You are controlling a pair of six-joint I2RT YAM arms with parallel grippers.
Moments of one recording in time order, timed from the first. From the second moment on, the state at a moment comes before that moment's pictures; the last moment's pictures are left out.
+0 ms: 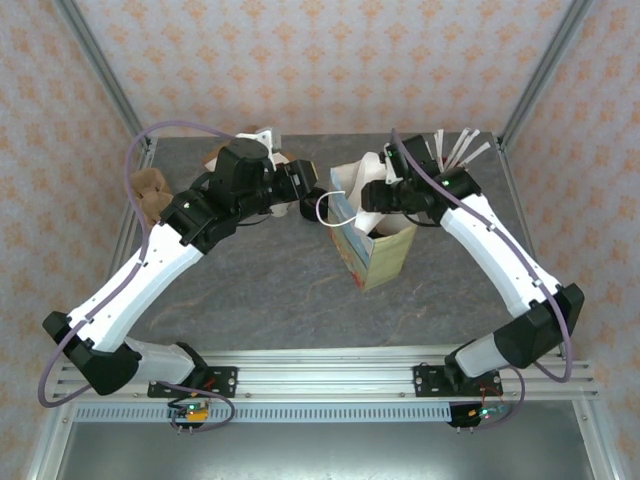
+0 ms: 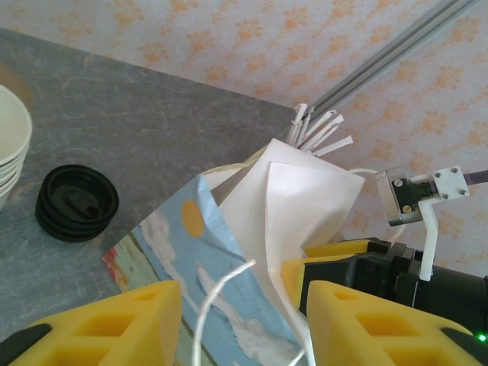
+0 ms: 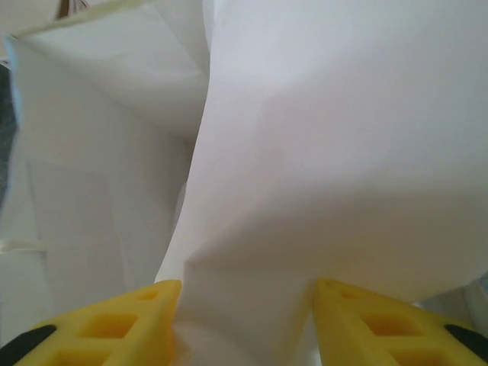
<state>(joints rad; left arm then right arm) -0.62 1.33 1.54 -0.66 -0.05 -0.75 0.50 1.48 1.56 -1.00 -0.03 0.37</state>
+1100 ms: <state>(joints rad) -0.55 1.28 1.48 -0.66 -0.06 -0.70 0.53 1.65 1.84 -1.29 0.21 0.17</state>
